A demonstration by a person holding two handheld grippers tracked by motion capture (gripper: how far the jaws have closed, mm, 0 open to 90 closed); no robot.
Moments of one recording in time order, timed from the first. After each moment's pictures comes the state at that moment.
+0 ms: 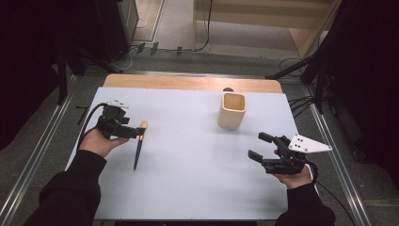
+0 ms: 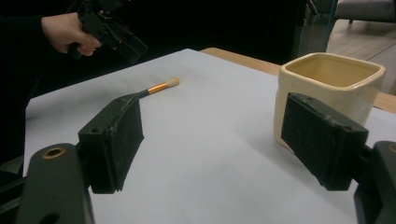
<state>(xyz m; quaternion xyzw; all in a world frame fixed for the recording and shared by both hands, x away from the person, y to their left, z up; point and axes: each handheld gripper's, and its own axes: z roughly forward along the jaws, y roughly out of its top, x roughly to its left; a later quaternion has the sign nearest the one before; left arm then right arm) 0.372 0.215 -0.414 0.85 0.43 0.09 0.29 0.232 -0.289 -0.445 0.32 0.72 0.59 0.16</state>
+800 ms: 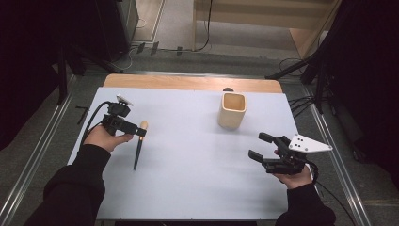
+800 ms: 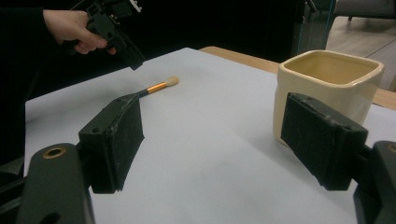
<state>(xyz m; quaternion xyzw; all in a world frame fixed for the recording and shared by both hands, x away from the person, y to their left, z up) 0.388 0.204 -0.417 0.84 0.51 0.02 0.21 0.232 -0.290 -0.445 0.33 0.72 0.59 0.15</state>
